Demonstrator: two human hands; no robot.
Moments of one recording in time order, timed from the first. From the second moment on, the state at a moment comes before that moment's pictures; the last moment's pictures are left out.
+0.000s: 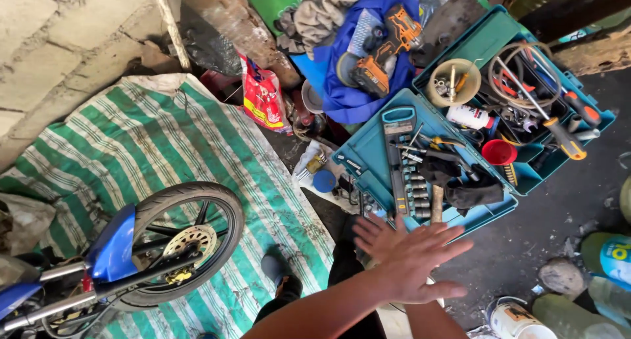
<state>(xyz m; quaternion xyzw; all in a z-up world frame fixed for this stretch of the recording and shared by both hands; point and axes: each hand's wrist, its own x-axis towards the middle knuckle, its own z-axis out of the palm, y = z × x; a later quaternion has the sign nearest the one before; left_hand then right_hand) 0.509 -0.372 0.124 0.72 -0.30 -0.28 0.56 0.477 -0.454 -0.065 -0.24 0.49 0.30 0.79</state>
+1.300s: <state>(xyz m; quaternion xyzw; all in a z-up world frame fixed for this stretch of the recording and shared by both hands) 0.649 -0.124 -0.145 0.84 0.13 -0.32 0.41 0.775 -0.434 -0.122 -0.85 0.22 0.15 0.45</state>
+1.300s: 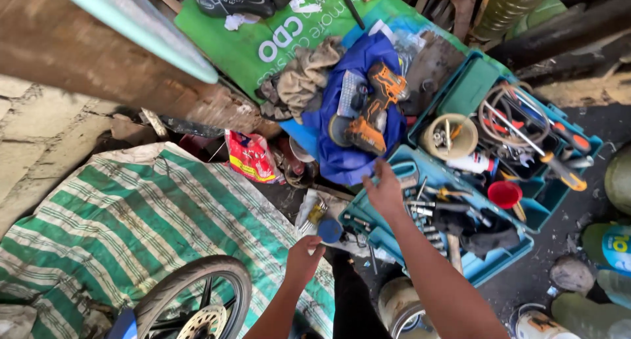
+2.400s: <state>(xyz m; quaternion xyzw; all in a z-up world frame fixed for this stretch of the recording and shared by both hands) 1.064 -0.304 -0.200 0.89 0.10 -0.21 0.39 0.899 -0.536 -0.117 -0.61 0.40 0.04 0.68</state>
